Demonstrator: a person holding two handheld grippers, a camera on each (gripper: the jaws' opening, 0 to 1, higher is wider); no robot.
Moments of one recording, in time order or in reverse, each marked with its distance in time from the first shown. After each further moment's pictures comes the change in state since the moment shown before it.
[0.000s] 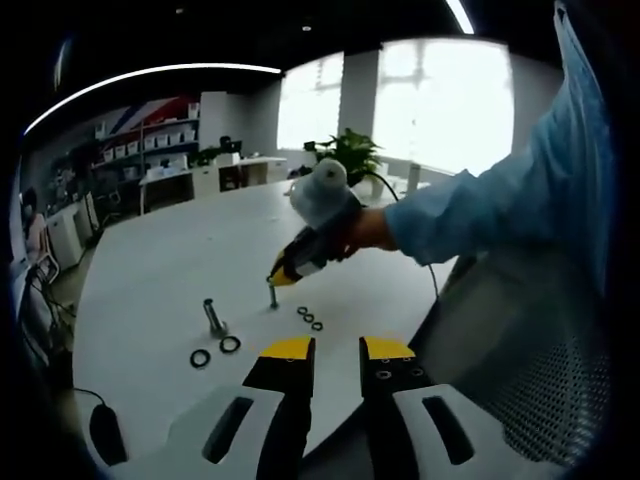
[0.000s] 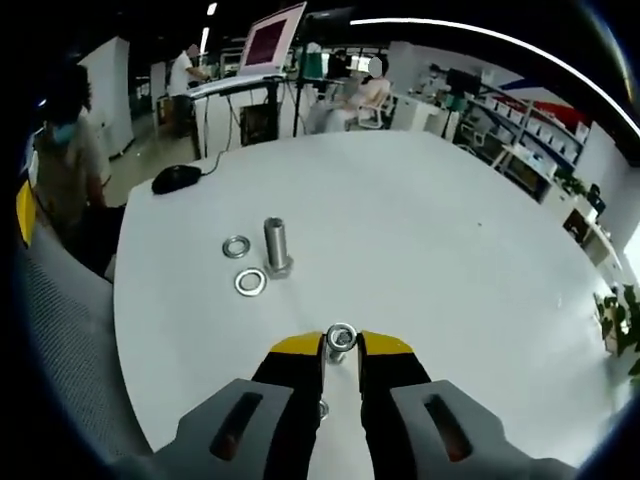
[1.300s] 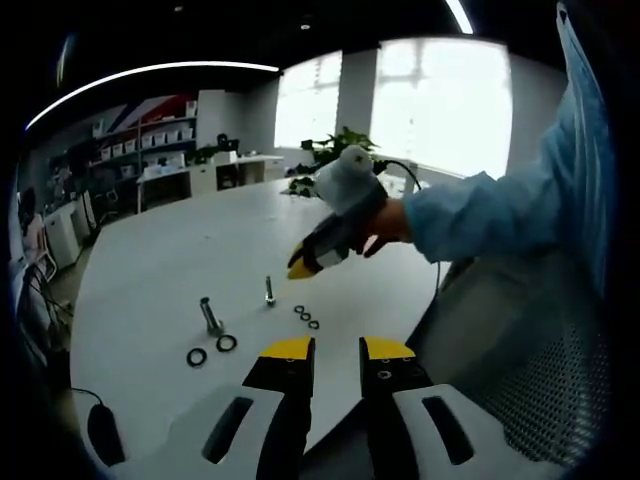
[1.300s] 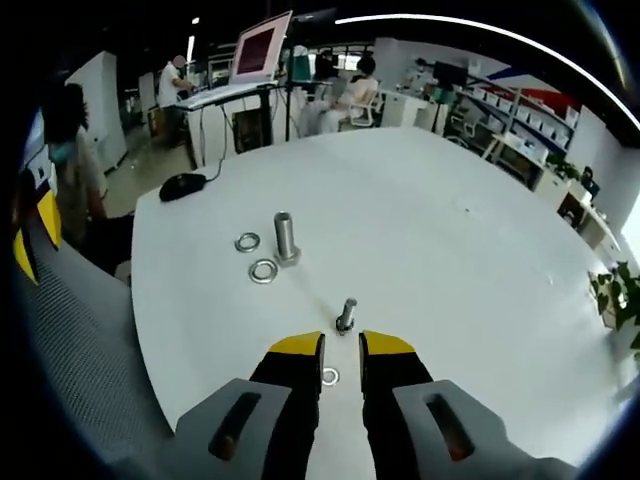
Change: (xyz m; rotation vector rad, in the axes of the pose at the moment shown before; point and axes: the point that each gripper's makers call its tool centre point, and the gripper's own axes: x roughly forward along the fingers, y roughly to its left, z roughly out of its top) left arm 0.000 -0.001 -0.001 -0.005 0.004 -0.009; right arm -0.043 0.008 -0.010 0.073 -0.008 0.000
